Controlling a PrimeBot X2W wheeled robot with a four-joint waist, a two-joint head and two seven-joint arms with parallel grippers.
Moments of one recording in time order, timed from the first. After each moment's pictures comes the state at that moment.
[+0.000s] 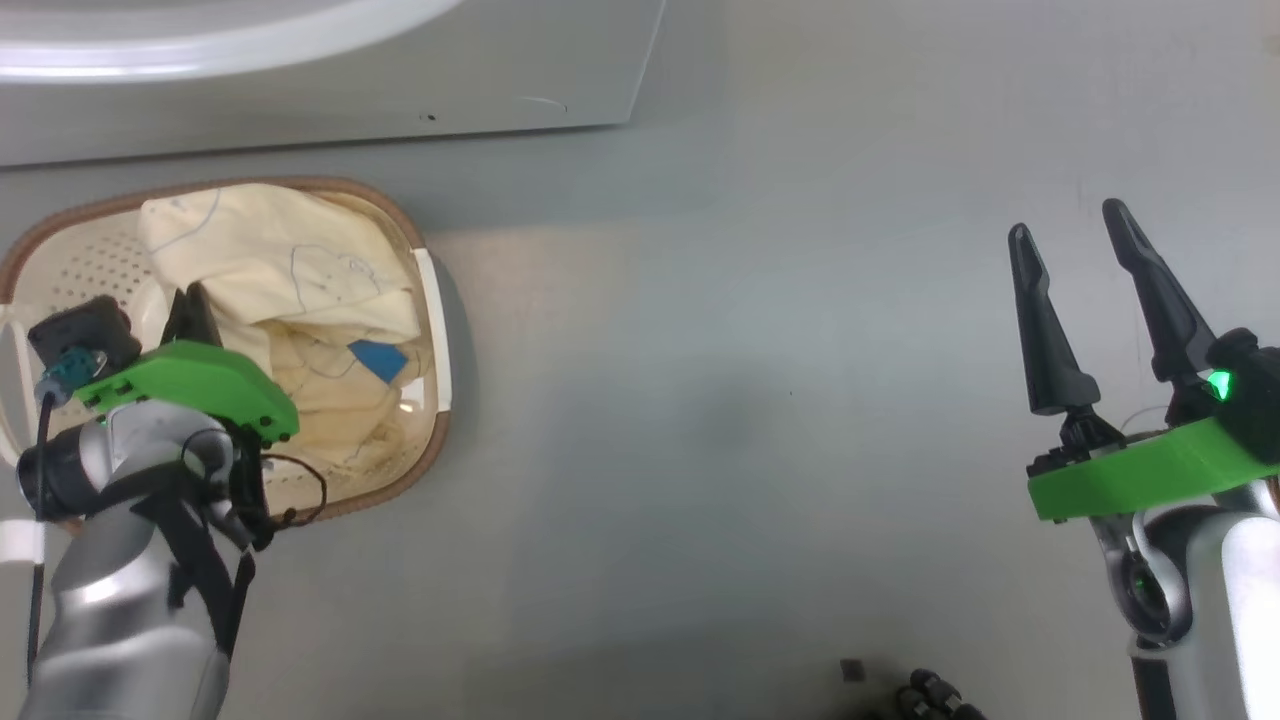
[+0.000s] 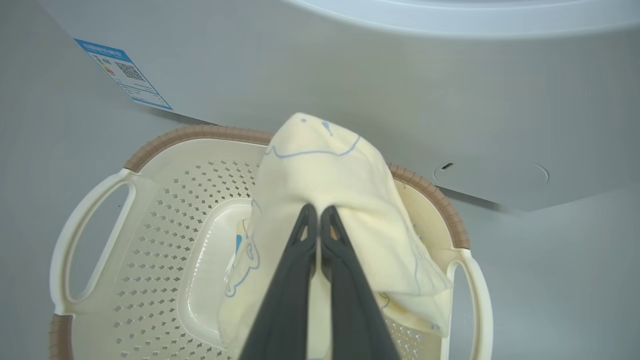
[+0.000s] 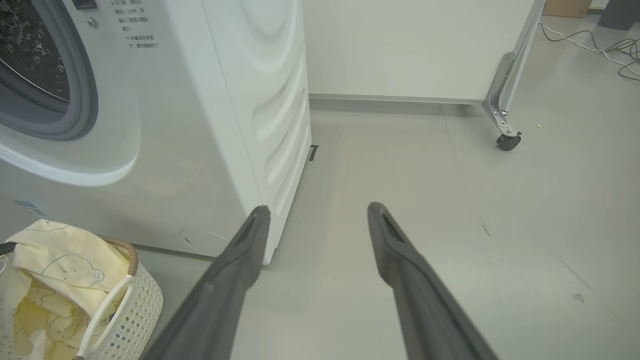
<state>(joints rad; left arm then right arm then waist) -0.82 0.18 -0.29 1.07 -0.64 0.08 -0.25 -0.18 -0.05 -0.04 -0.13 0.11 0.13 -0.12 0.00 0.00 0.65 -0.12</state>
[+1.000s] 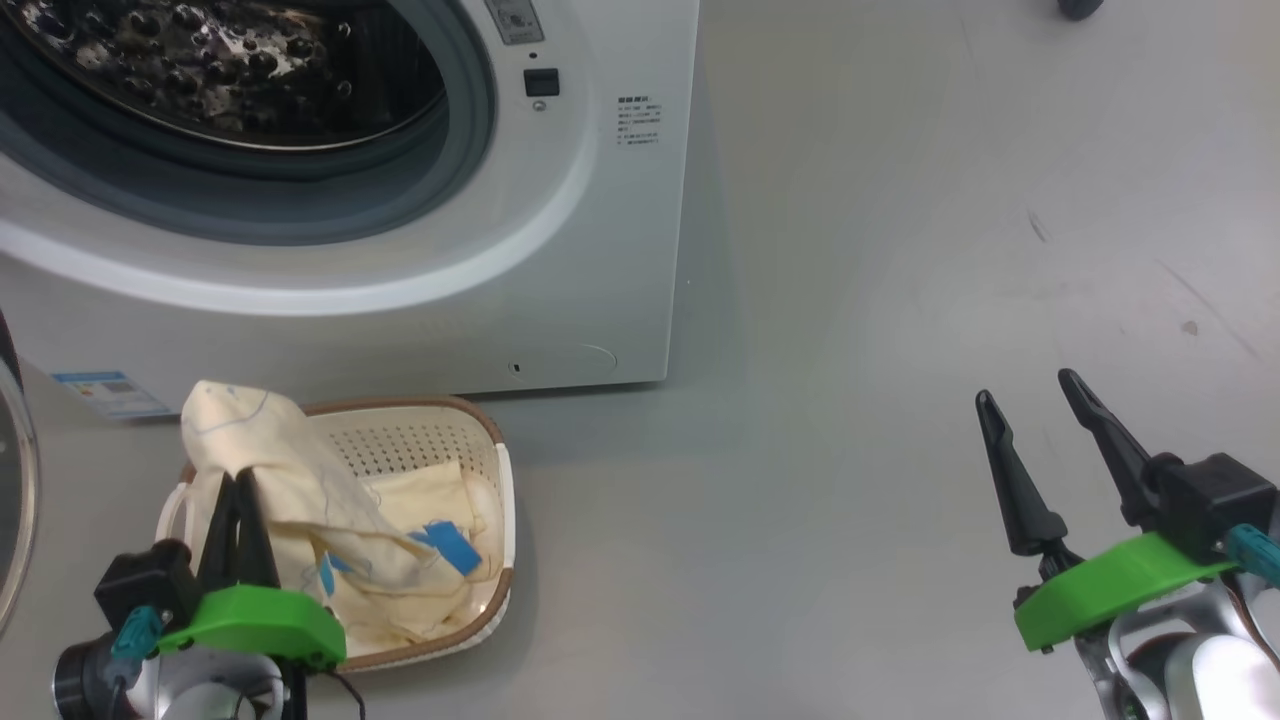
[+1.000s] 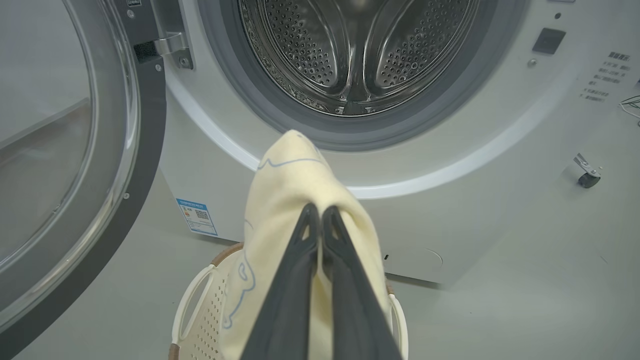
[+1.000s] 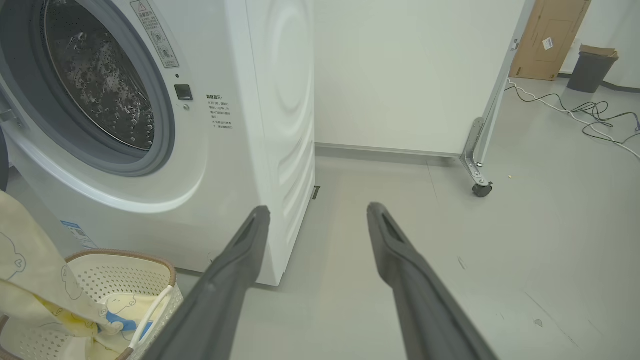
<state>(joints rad) -0.20 0.15 -0.10 0.40 -0.36 0.15 -0.25 0.02 -0.05 -0.04 -0.11 0.07 0.13 -0.05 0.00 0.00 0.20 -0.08</state>
